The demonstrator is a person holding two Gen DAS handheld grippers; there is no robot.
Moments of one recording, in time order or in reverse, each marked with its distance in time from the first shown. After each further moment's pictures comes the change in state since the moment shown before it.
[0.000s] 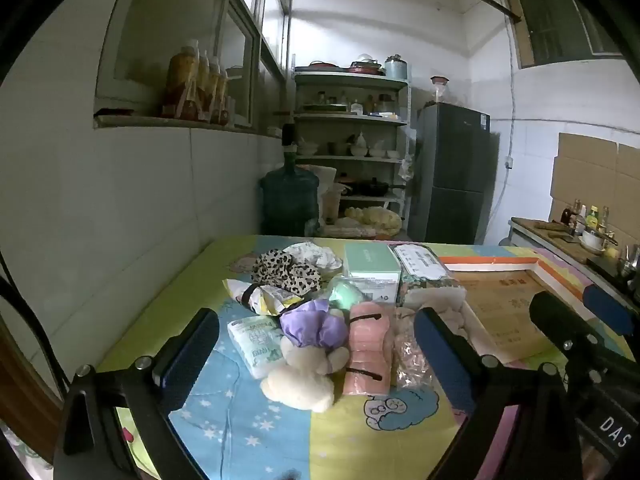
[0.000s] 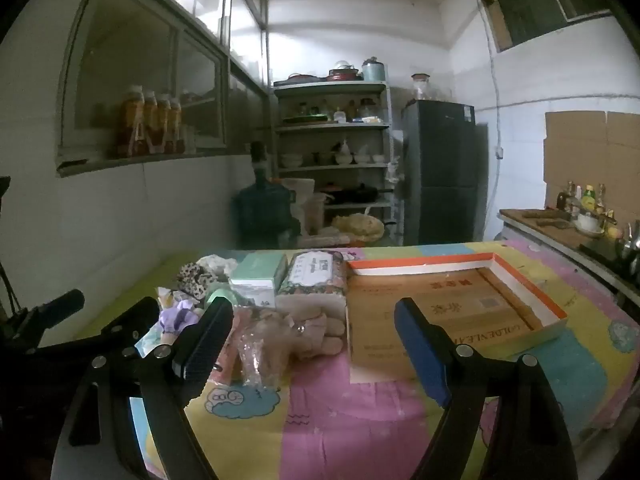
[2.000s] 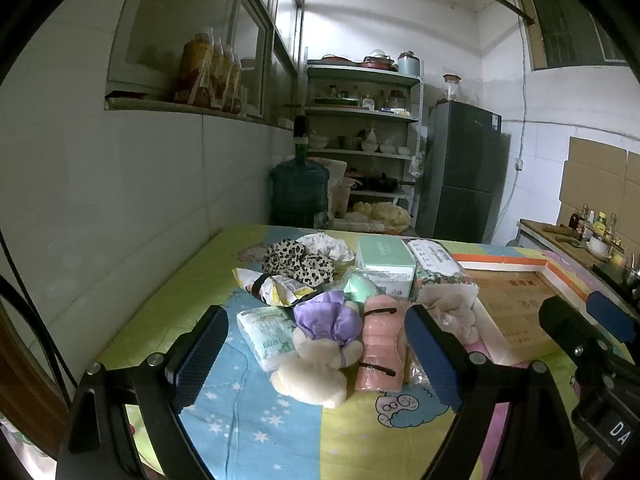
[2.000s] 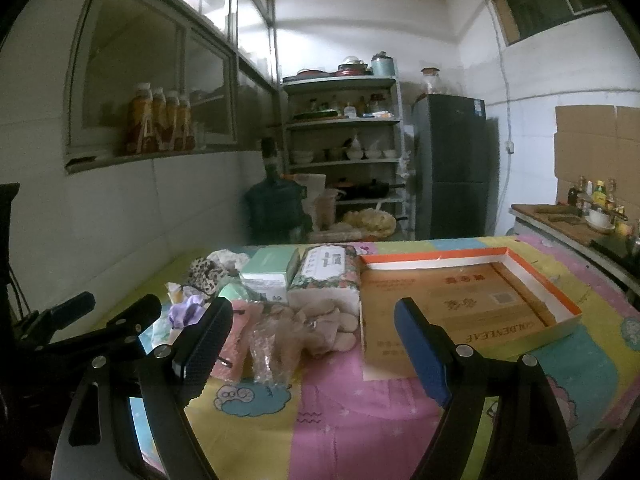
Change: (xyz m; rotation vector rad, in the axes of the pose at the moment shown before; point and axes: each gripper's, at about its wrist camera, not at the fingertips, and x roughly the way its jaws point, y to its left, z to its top) left arm 0.002 0.012 -0.003 -0.046 0.021 0.026; right arm 0.008 0.007 -0.004 -0.001 0.018 0.034
